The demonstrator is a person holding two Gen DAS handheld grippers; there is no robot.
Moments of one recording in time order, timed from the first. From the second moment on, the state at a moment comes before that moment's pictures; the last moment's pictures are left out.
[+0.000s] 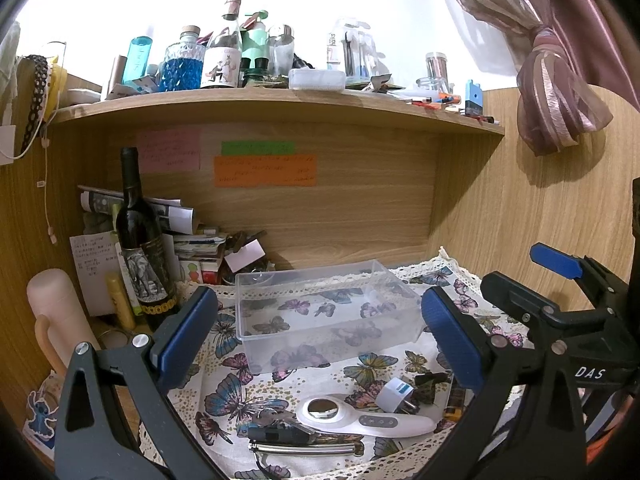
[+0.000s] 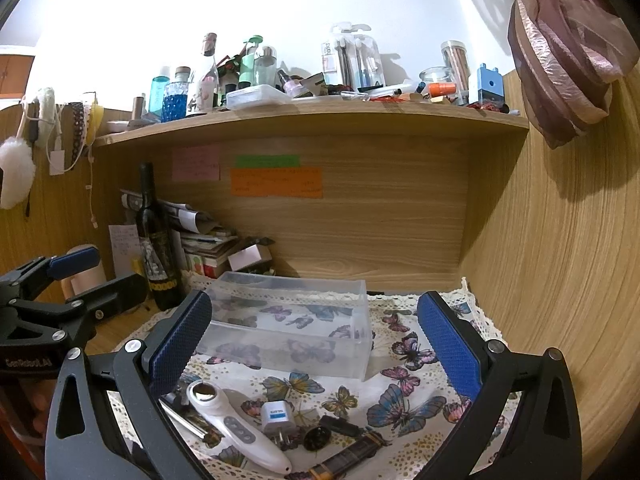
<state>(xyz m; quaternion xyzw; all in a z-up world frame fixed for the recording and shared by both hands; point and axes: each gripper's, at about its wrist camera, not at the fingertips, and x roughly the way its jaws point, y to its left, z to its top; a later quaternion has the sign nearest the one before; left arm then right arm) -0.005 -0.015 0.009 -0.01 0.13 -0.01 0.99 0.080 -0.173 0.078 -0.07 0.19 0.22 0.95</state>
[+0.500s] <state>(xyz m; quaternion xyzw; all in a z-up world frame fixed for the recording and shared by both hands) -0.005 -0.016 0.009 -0.02 0.13 -0.01 0.99 0.079 -0.174 0.078 -0.07 0.19 0.22 0.95</state>
